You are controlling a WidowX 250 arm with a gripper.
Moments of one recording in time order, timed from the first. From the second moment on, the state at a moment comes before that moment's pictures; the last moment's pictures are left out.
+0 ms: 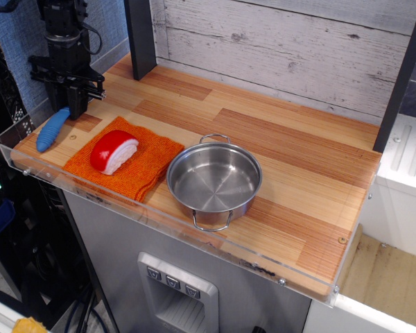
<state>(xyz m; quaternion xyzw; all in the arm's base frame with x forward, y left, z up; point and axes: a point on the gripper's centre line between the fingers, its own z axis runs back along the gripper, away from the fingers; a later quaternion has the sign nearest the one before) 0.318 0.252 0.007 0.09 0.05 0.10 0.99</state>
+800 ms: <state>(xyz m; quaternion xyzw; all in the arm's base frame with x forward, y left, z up) 0.311 0.238 0.044 0.01 0.04 0.14 0.99</state>
